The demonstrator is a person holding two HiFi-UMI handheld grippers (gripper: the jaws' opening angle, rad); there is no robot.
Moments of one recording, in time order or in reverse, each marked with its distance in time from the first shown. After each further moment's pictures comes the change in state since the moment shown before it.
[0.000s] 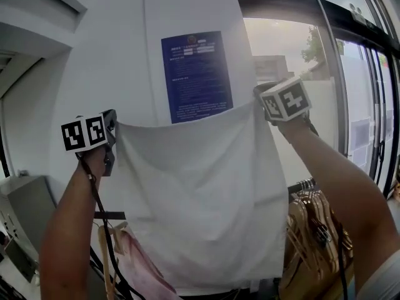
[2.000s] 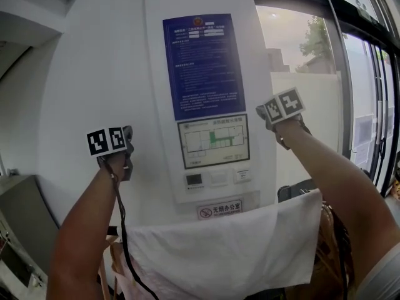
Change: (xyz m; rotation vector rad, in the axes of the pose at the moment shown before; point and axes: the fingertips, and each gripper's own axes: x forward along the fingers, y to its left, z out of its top) left arm 0.145 0.051 -0.149 -0.173 0.164 -0.032; right arm 0.148 0.018 -0.135 0.260 0.248 0.122
